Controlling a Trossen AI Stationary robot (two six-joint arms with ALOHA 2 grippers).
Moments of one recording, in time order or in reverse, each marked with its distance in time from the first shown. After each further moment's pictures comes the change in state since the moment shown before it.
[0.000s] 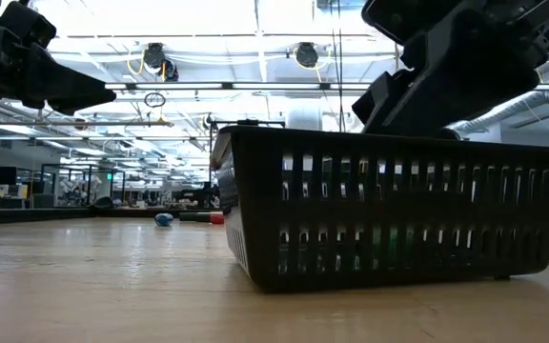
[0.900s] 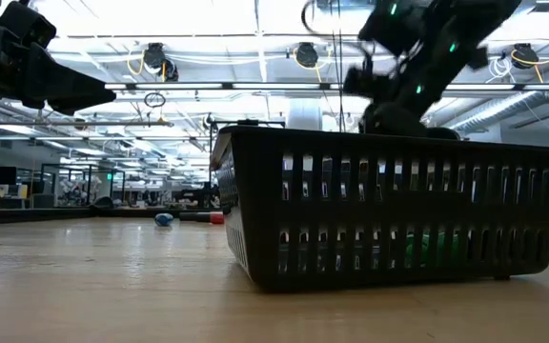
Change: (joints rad) left arm 0.000 0.000 0.000 0.000 0.001 0.000; right arm -0.525 -0.231 -0.070 -0.367 0.161 -0.267
